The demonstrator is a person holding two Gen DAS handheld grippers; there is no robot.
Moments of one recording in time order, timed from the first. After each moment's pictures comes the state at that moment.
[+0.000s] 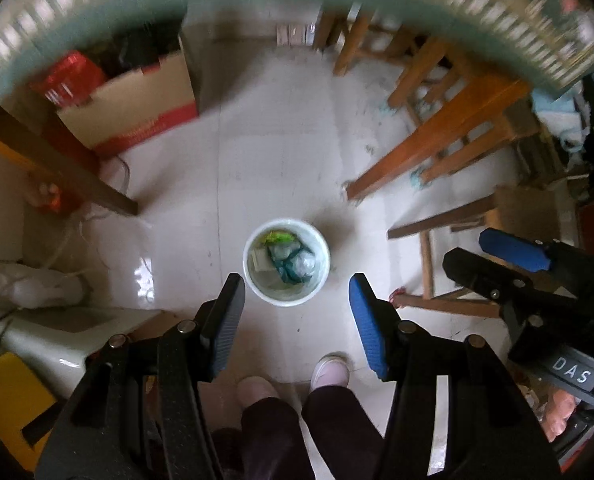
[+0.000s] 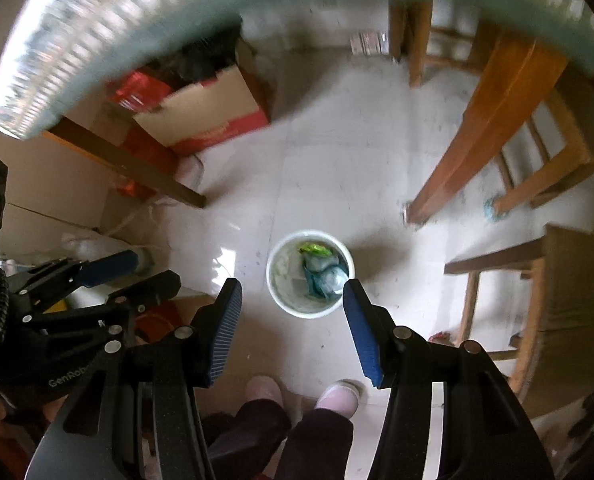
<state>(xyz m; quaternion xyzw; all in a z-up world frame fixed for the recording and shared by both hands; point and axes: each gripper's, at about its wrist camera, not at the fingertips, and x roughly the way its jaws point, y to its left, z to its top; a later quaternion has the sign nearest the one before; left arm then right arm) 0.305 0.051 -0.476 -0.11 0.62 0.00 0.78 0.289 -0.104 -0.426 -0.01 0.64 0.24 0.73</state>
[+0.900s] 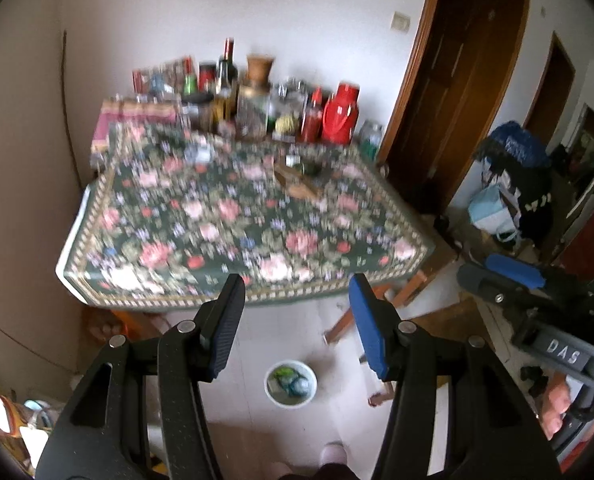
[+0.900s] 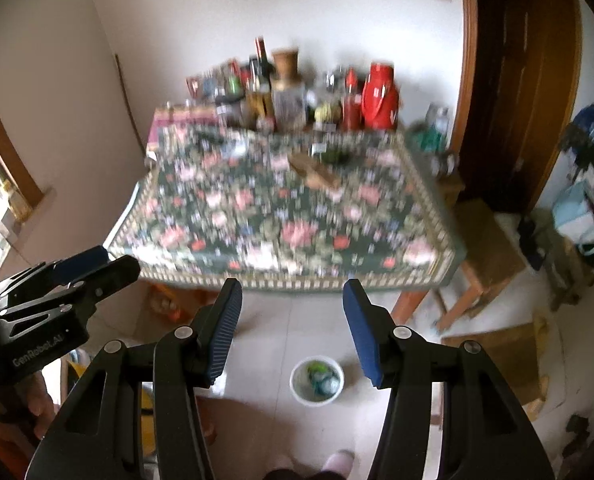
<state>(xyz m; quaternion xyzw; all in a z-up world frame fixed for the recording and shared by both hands) 0.220 0.094 -0.098 -0.07 0.37 -0.02 0.93 0.226 -0.095 -0.079 0.00 0.42 0.20 0.89</state>
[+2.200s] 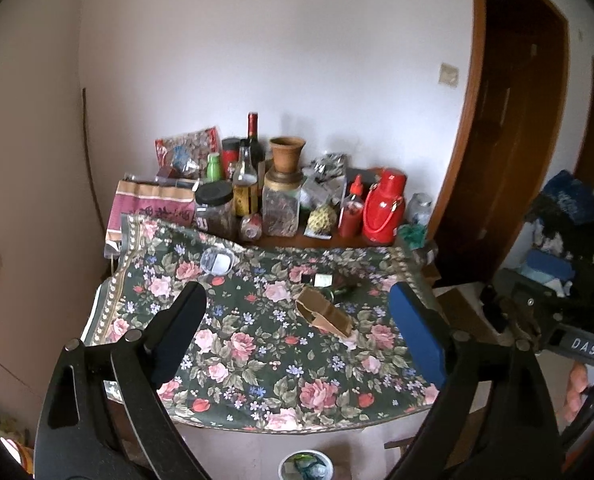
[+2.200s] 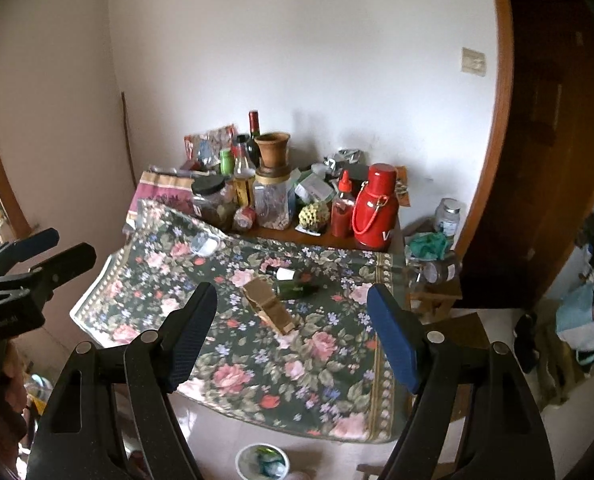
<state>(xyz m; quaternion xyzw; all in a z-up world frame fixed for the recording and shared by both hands) 0.409 0.077 -0.042 -0.06 0.31 0.09 0.95 0.414 -0.120 -0.031 -0.04 0.34 0.25 0.91</state>
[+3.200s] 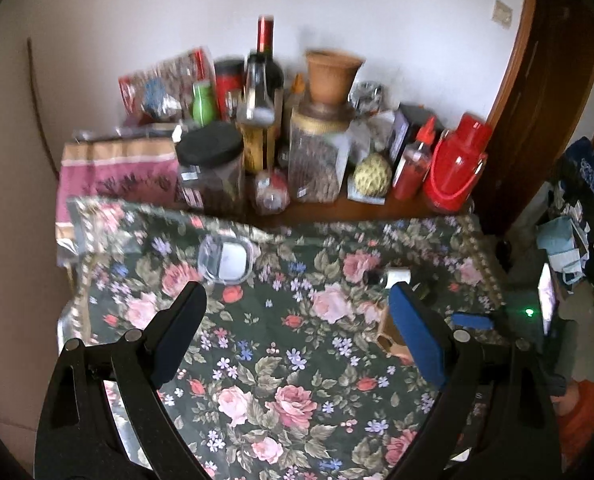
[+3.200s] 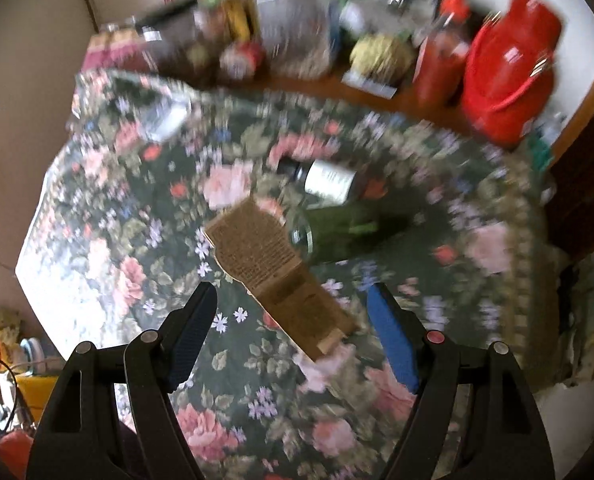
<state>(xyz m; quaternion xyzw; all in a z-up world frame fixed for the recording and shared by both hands) 0.598 0.215 -0.160 -0.06 0.44 0.05 0.90 0.574 0.021 -0.250 -0.09 0.58 0.29 0.76</state>
